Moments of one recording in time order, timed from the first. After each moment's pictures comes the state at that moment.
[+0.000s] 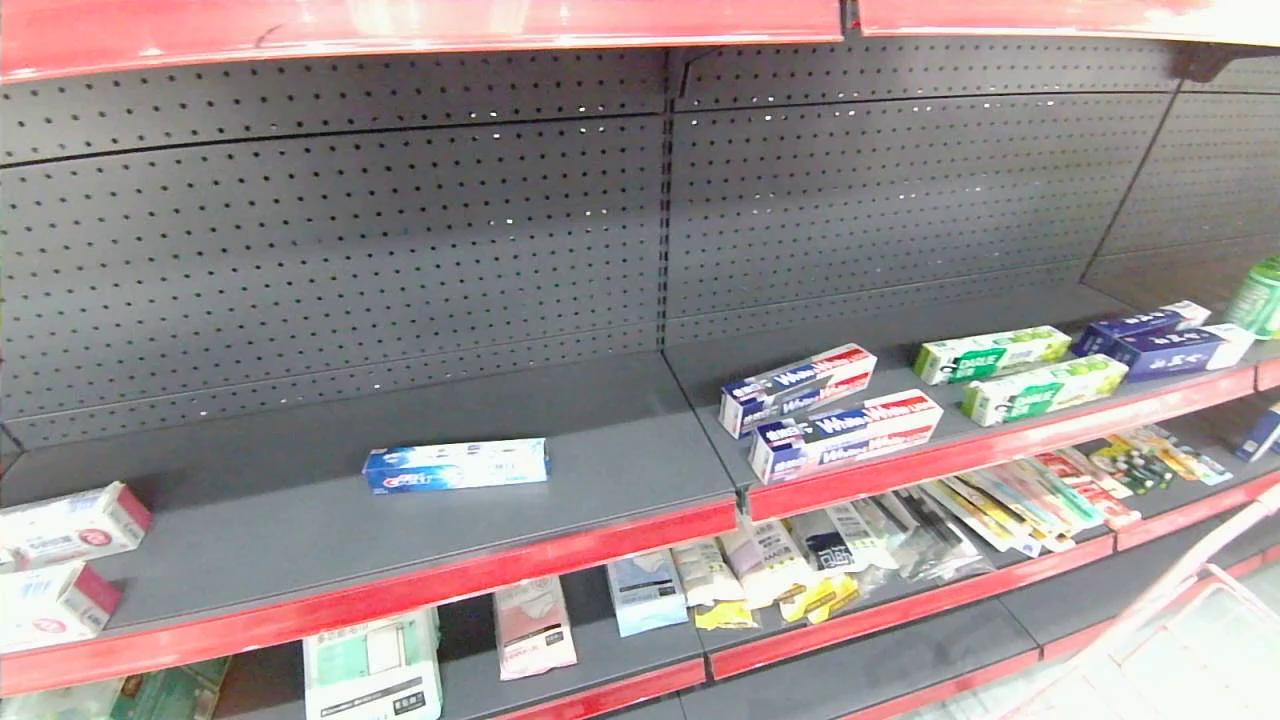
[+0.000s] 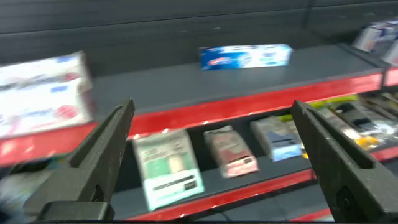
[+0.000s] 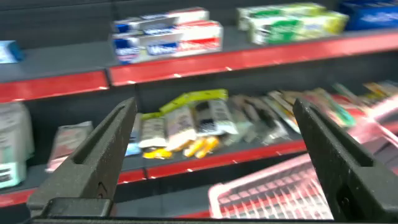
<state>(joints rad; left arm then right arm) -0.08 0.00 0.00 0.00 0.02 -0.01 0.00 0.00 0.00 0.00 0.00 0.00</state>
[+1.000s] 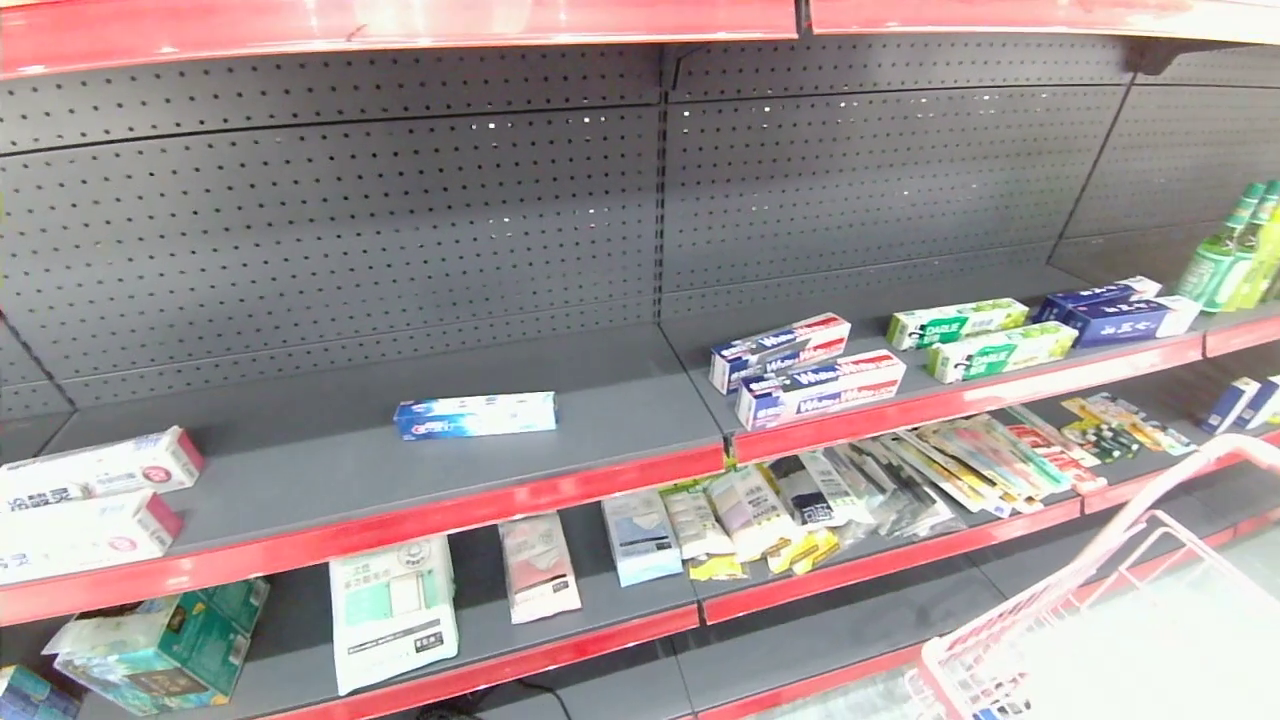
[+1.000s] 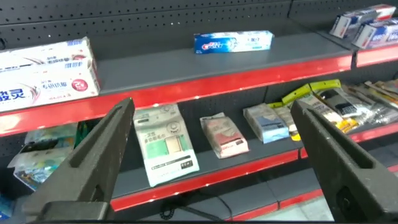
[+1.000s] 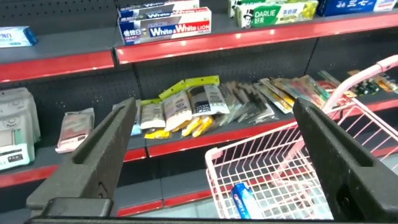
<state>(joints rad) -0.08 0.00 0.00 0.00 0.02 -0.01 0.00 0.00 0.00 0.00 0.00 0.00</state>
